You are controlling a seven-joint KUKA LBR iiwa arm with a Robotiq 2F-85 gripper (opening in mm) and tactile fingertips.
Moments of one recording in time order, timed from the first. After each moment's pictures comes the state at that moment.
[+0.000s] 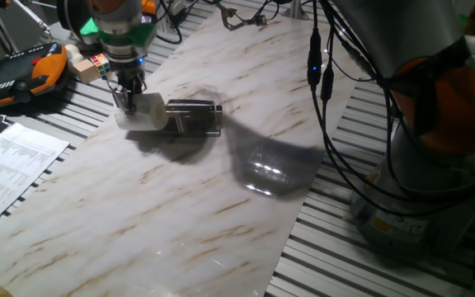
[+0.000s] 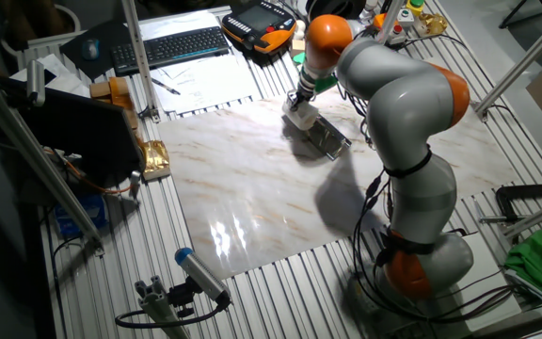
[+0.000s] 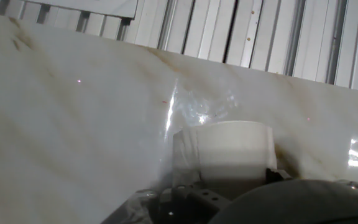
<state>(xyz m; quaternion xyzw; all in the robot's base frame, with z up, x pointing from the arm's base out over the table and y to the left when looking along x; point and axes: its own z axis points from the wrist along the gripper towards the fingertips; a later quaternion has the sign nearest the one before) 0.685 0.036 0.096 -0.12 0.99 0.00 0.07</state>
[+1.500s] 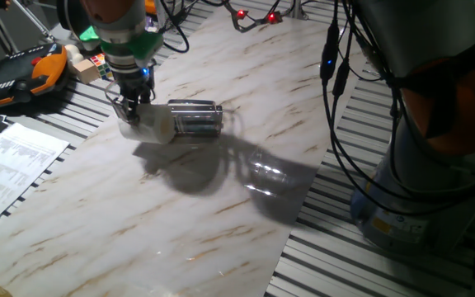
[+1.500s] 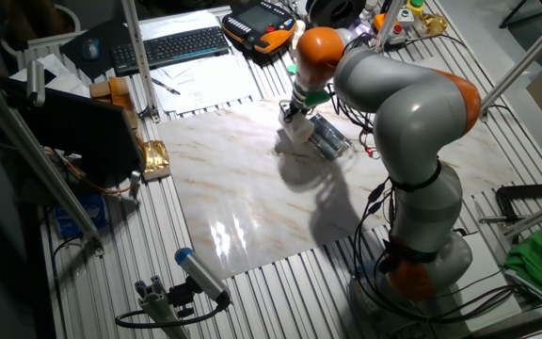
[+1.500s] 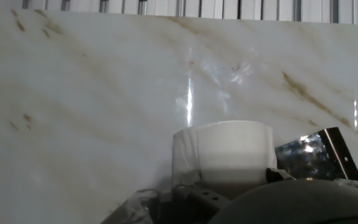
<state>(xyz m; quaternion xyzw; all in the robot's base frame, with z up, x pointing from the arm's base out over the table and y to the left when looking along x) 0.620 0.078 0.122 -0.03 1.00 -0.01 0.06</state>
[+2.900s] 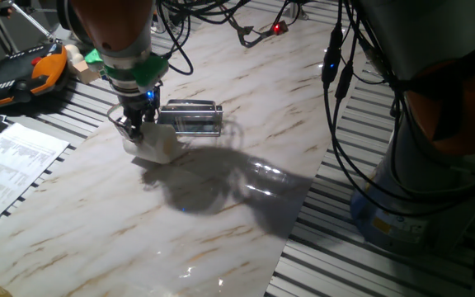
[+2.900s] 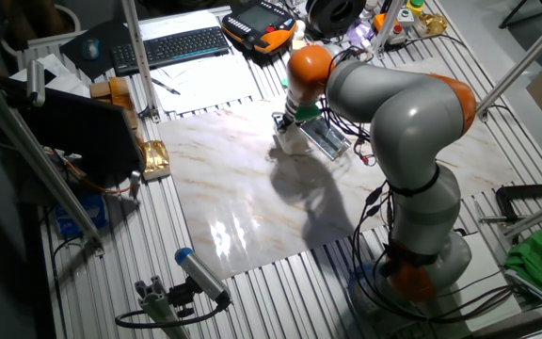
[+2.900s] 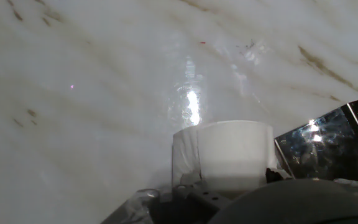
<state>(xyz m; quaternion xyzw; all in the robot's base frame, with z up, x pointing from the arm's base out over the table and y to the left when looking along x) 0.604 0.099 0.097 0.00 1.00 -0.02 0.07</state>
